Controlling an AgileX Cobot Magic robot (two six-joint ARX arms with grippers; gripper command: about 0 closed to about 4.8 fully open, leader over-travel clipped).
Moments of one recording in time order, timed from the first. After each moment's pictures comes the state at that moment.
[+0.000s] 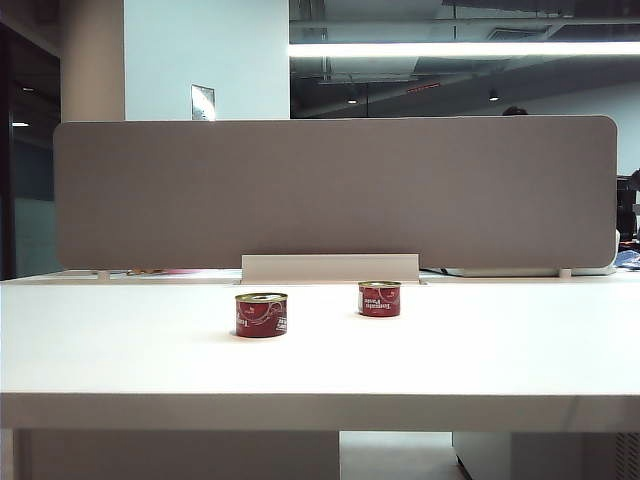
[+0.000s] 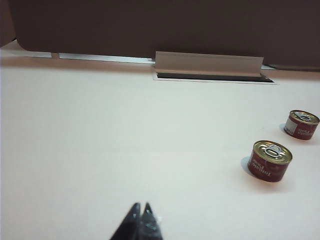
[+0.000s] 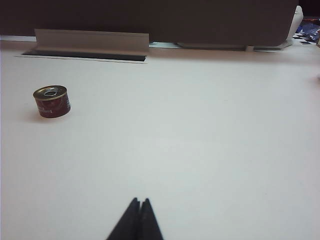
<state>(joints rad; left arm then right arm) -0.03 0.00 0.00 -0.03 0.13 -0.06 0.02 0.00 0.02 -0.12 -0.02 -0.03</state>
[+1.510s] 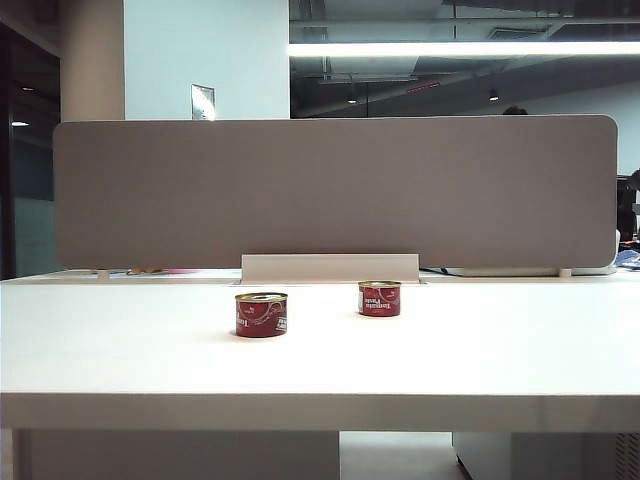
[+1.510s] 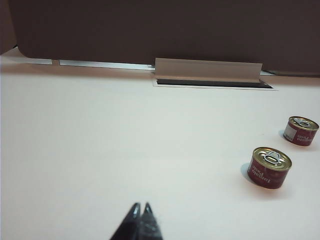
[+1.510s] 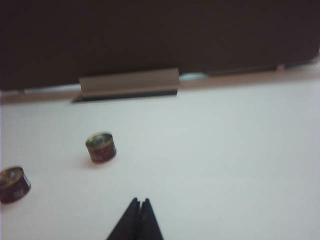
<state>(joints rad) -0.03 0.00 0.00 -0.01 0.13 -0.06 0.02 0.00 0.13 -0.13 -0.11 0.14</state>
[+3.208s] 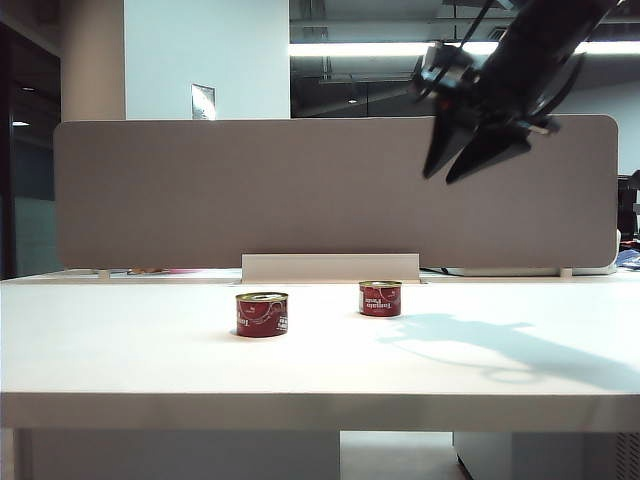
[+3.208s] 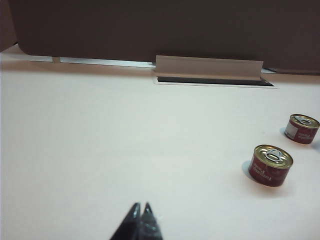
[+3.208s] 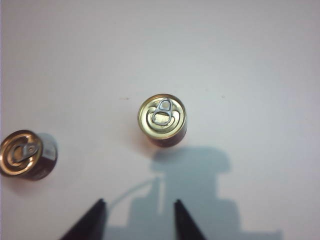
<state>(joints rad) -0.03 0.00 0.00 -0.02 0.13 -0.06 0.29 1.64 1.30 -0.37 -0.18 0.00</state>
